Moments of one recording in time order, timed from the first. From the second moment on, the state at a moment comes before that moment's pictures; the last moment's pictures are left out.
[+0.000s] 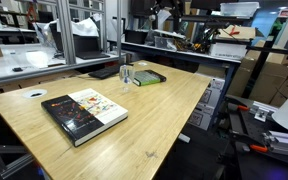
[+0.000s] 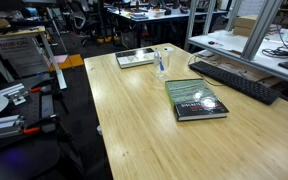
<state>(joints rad) 0.05 -0.03 0.11 -2.12 0.10 1.94 0.63</state>
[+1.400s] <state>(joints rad) 0.01 0.10 -0.02 -2.03 0.31 2.06 1.04</state>
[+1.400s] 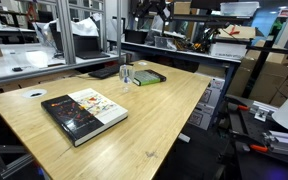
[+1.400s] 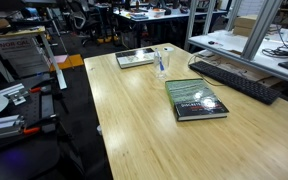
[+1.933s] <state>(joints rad) -0.05 0.32 -0.06 -1.84 0.45 2.06 0.93</state>
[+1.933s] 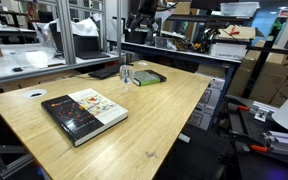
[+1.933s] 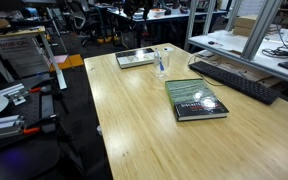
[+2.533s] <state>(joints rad) -0.11 0.57 -0.07 -1.60 0.48 2.06 0.88</state>
